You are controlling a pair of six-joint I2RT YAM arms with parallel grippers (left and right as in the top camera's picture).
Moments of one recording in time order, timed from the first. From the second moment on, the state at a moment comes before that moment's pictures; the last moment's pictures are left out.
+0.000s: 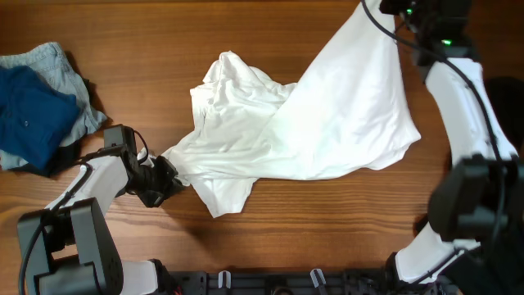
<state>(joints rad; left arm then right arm) 0.21 1.59 0.69 -0.68 0.45 -0.56 -0.03 1.89 1.60 0.01 -0.22 0.27</state>
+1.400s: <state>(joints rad) 0.27 1.24 0.96 -1.06 0.41 -0.46 -0.22 1.80 1.60 -1.42 0.00 0.41</state>
